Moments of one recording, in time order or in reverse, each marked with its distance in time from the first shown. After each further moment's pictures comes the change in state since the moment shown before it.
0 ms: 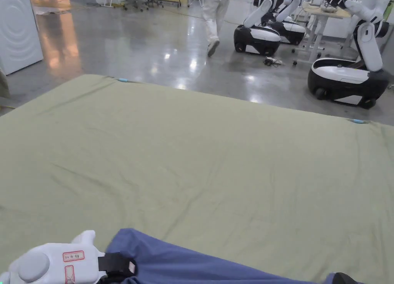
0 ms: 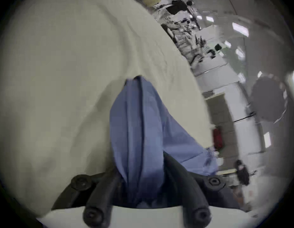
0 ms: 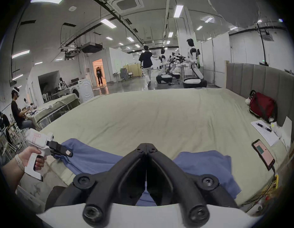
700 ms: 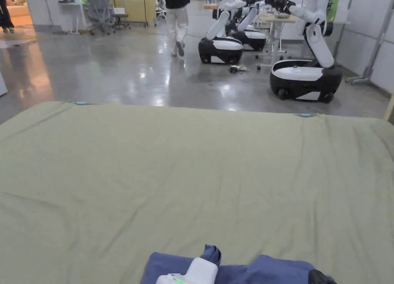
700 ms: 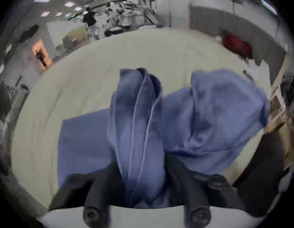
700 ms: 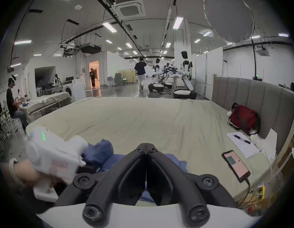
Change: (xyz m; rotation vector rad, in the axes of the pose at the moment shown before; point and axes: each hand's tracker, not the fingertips) left arm 0.276 -0.175 -0.139 -0.029 0.289 -0.776; right arm 0.081 -0.017 0.065 0.078 -0.096 0.096
